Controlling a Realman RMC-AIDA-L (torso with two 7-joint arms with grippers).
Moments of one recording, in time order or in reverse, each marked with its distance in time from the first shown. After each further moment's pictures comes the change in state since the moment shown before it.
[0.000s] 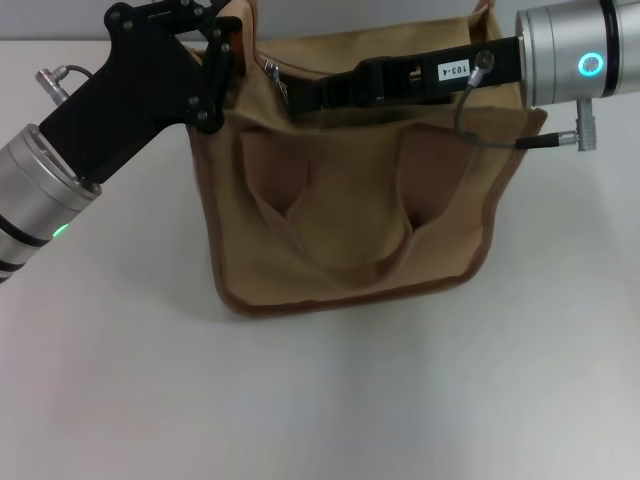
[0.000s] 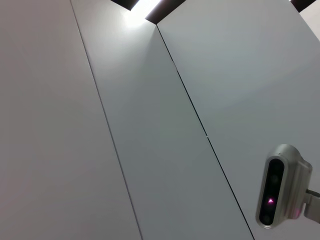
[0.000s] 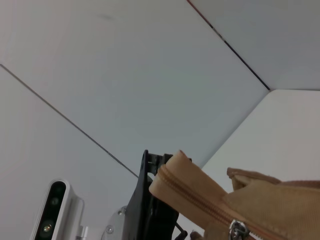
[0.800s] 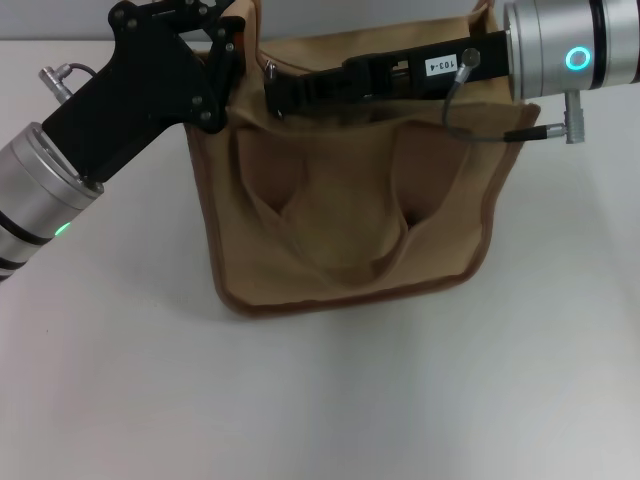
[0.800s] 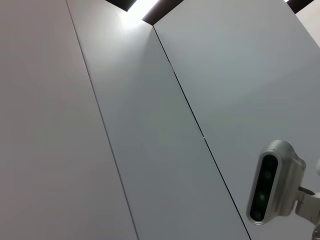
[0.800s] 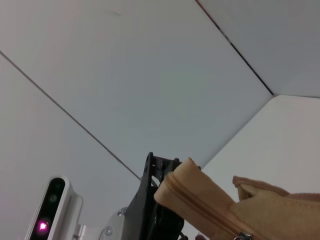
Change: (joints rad) left arm -0.005 0.000 0.006 0.002 0.001 0.001 0.000; right arm 0.018 0.006 -0.009 -0.007 -0.003 0.015 -0.033
